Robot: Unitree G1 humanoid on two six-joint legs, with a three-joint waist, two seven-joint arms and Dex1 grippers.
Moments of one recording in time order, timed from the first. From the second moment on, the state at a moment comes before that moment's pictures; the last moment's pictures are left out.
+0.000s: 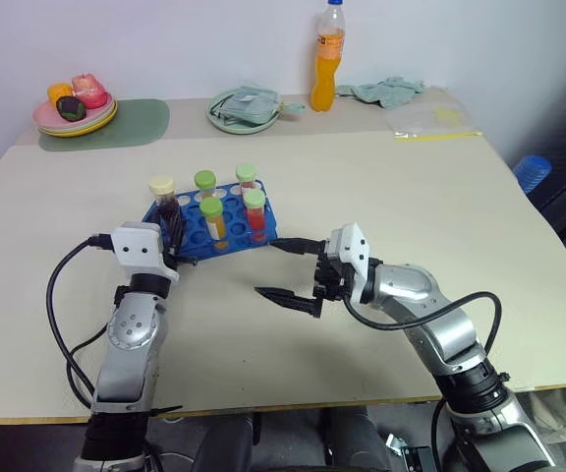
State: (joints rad) left arm -0.09 0.24 0.08 -0.21 -0.12 -0.02 -0.01; right arm -0.37 -0.37 0.27 -0.26 0.35 0.34 0.87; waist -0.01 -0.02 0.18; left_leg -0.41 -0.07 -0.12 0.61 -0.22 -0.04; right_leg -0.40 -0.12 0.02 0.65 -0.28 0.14
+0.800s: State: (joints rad) left arm -0.11 0.19 0.12 -0.08 -0.10 -0.16 -0.06; right arm -0.37 -0.37 0.27 -0.26 0.35 0.34 0.88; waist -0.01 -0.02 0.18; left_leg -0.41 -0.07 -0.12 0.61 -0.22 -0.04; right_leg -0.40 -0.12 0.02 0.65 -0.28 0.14
